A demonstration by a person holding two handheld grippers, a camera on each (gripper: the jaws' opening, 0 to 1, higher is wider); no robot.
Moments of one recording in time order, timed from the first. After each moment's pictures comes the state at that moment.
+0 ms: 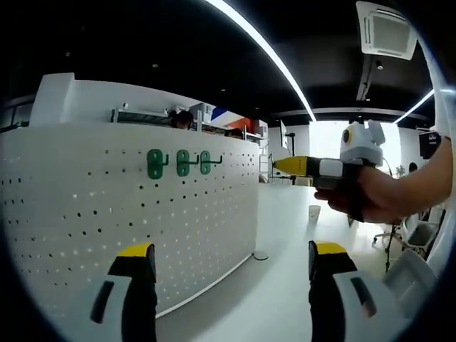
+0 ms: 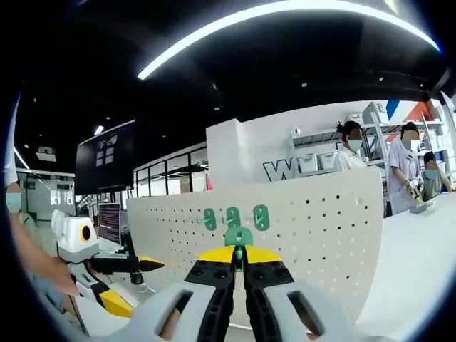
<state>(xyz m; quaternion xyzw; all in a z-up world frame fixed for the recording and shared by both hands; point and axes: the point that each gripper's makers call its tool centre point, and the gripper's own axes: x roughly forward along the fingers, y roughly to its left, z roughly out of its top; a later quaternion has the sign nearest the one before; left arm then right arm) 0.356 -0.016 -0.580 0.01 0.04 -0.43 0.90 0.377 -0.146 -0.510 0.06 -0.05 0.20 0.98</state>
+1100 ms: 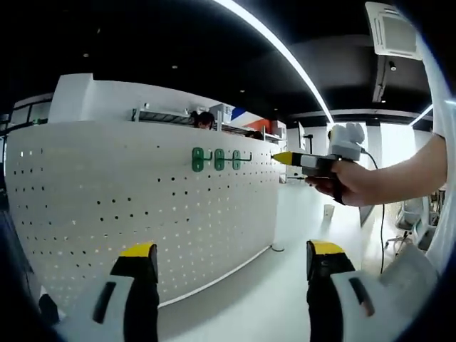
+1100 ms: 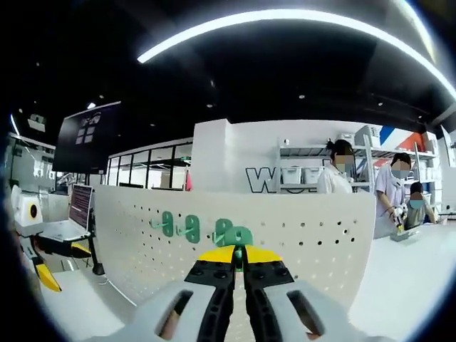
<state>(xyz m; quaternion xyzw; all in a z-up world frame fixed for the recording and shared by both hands) 0.346 0.054 -0.587 0.00 0.05 -0.37 0.93 0.435 -0.170 -0.499 -0.02 -0.07 0.14 0.99</state>
